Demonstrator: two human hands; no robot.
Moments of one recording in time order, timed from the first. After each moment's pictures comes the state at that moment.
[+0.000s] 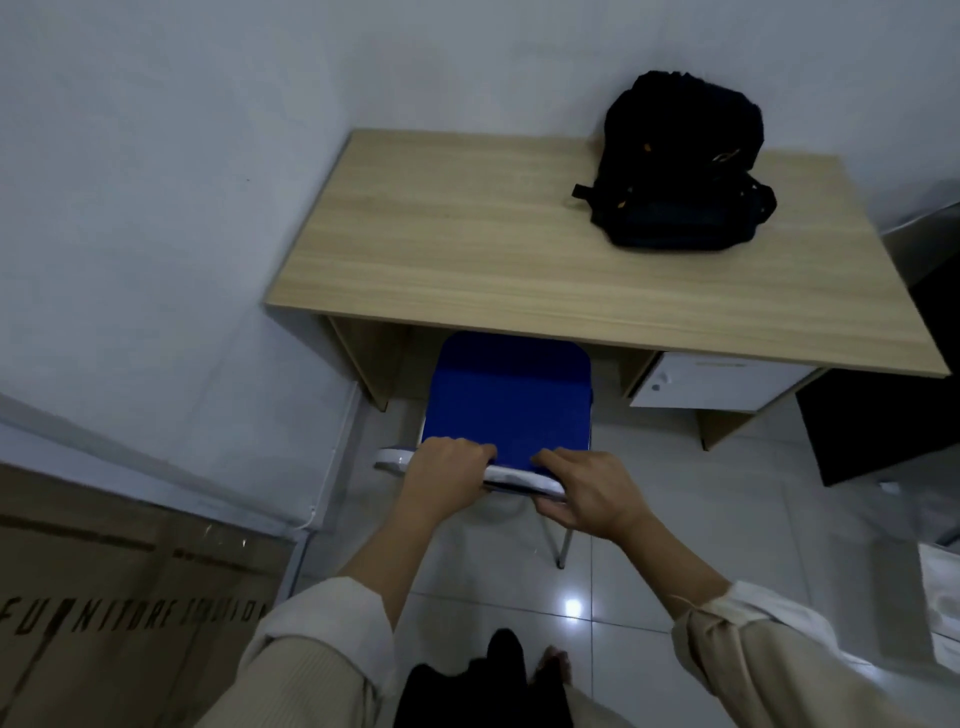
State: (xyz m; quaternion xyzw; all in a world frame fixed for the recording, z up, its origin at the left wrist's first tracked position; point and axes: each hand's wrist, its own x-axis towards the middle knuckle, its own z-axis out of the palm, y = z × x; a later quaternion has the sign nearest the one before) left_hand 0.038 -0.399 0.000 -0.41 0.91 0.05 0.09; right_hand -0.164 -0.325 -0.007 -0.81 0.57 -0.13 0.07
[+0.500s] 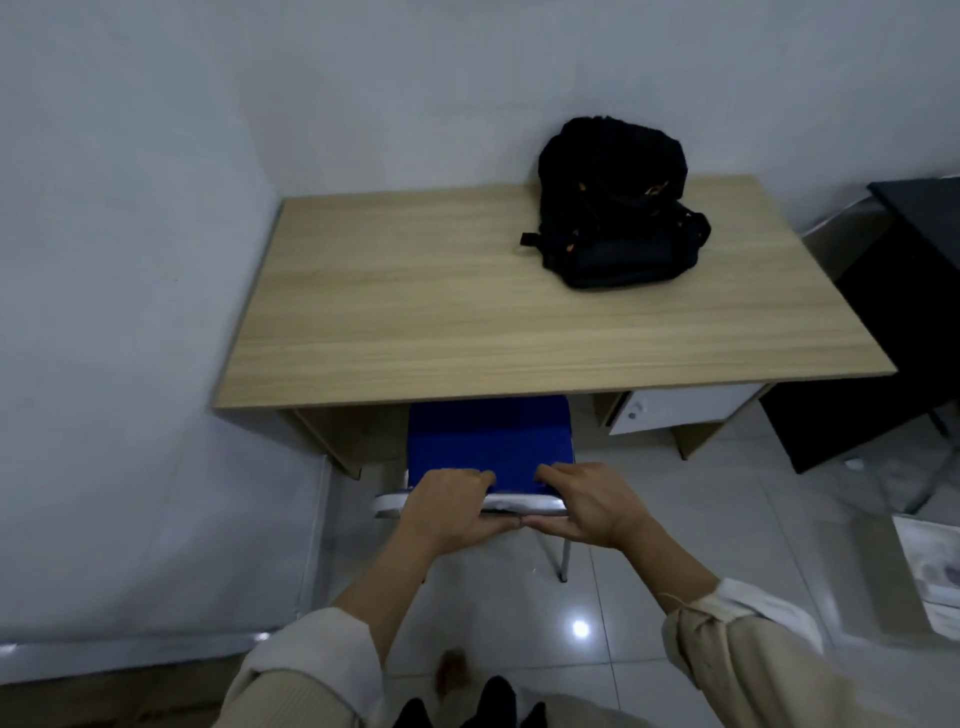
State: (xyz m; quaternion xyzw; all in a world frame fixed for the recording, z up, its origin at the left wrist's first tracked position) left_hand 0.017 -0.487 0.001 -0.33 0.94 0.12 0.04; right_hand -0.188 -0.397 -0.003 -0.77 0.63 -0.10 0.10
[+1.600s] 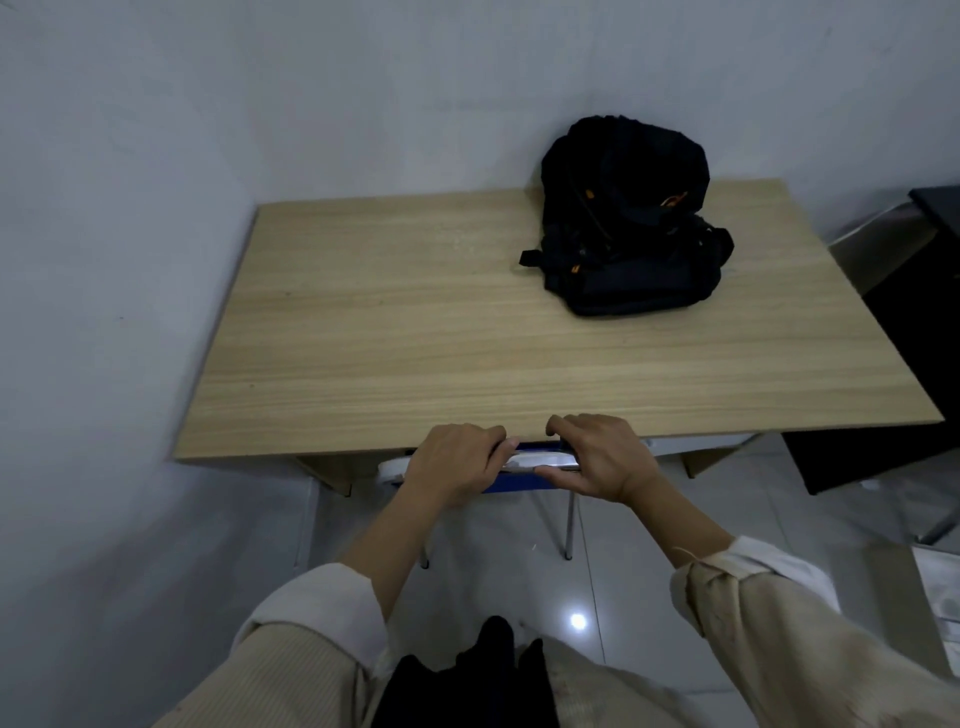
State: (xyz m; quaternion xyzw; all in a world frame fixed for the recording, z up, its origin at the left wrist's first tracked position) left_hand -0.062 -0.610 0.016 -0.33 0.93 0.14 -0.03; right_hand -0.266 -0.520 0.011 -0.76 0.63 -0.15 0.04
